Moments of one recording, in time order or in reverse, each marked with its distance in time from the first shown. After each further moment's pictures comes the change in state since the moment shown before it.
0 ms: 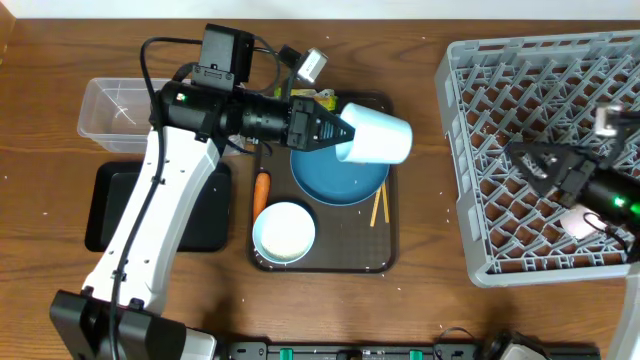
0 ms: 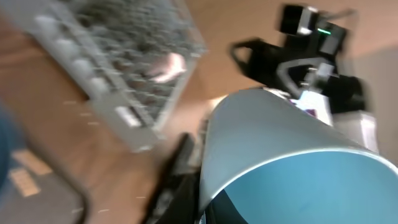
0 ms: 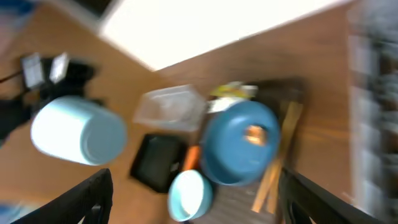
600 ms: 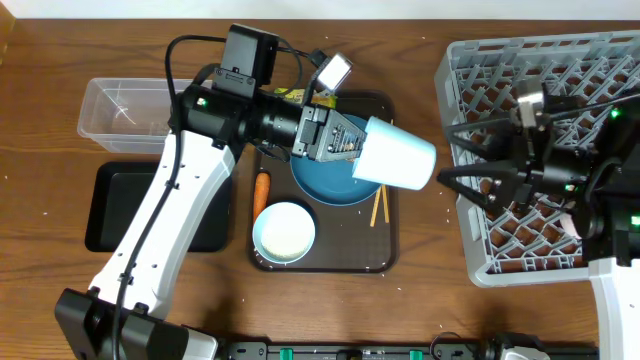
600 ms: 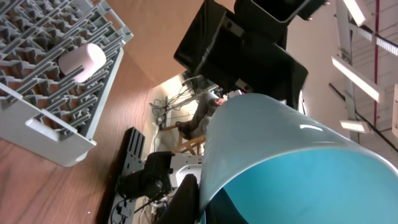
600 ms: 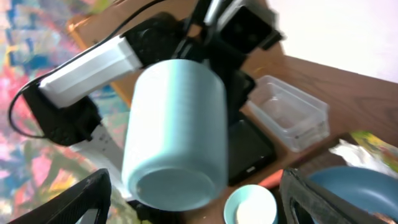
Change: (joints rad) left arm -0.074 0.000 0.000 0.084 0.207 -0.001; right arm 0.380 0.000 0.000 0.383 -0.229 0.037
